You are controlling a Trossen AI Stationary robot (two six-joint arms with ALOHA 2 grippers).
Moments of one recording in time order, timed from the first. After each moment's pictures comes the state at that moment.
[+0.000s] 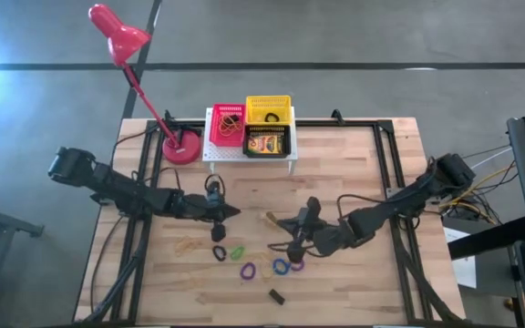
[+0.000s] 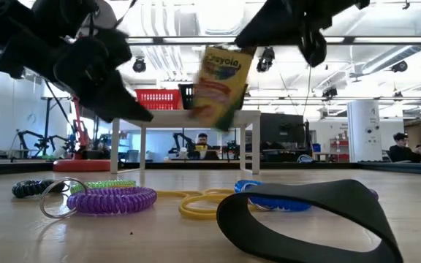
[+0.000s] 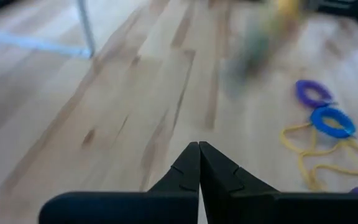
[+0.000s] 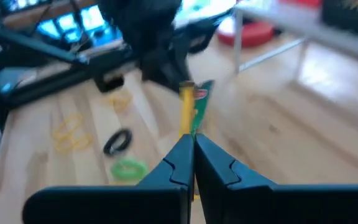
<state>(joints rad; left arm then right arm) -0.20 1.34 0.38 0.43 -0.27 -0.27 0.46 1.58 0.93 0.12 0.73 0.63</state>
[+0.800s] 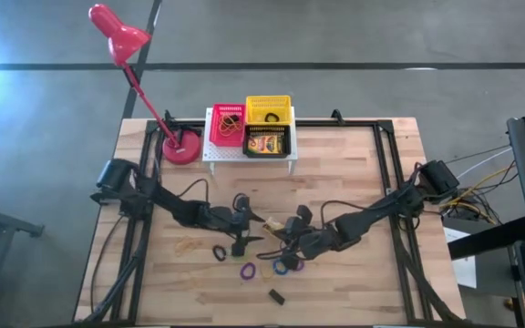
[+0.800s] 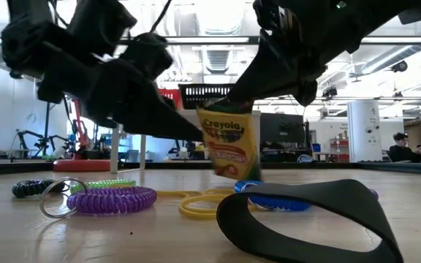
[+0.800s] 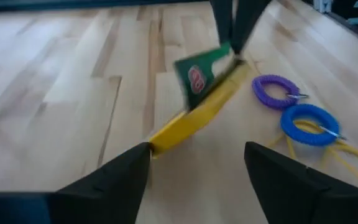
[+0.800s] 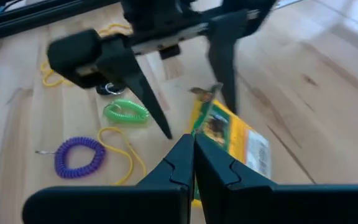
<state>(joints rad) -0.23 1.82 0.58 0.80 -0.13 -0.04 0.43 1.74 0.93 0.14 0.56 0.62</state>
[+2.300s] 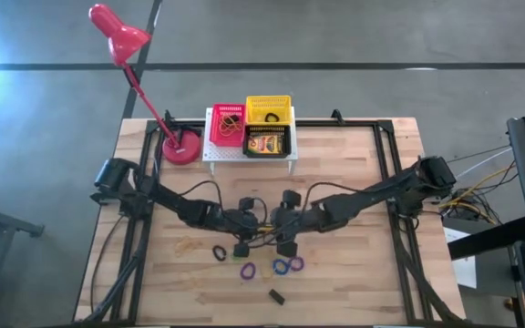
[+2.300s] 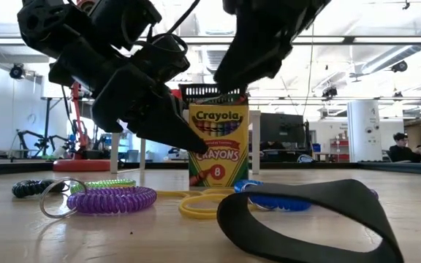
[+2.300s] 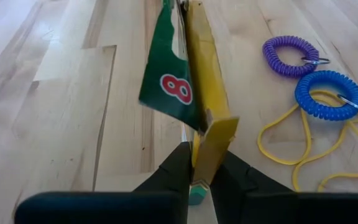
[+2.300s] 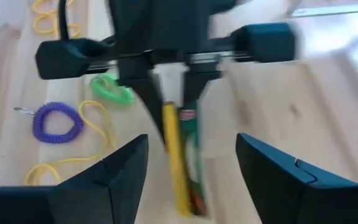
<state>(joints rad) -0.23 1.81 0.72 0.43 -0.15 -0.03 0.29 1.73 1.19 -0.28 0.30 0.32</state>
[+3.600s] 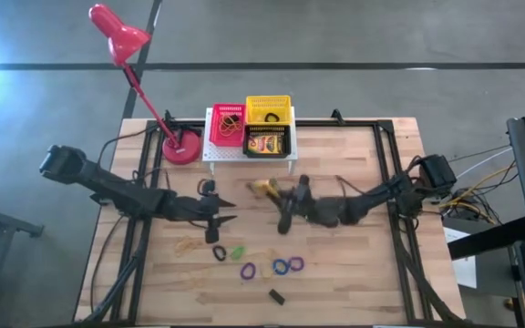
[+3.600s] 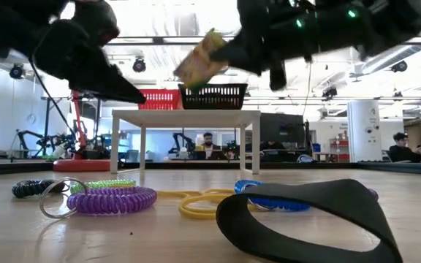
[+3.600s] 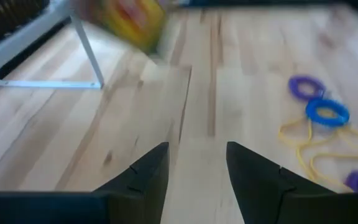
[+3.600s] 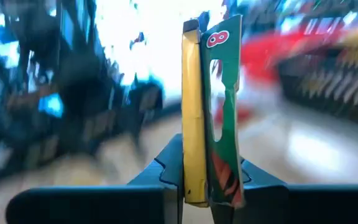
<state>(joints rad) -0.27 1.21 0.39 0.32 -0.37 -0.13 0.25 1.72 0.72 0.96 0.65 0.28</state>
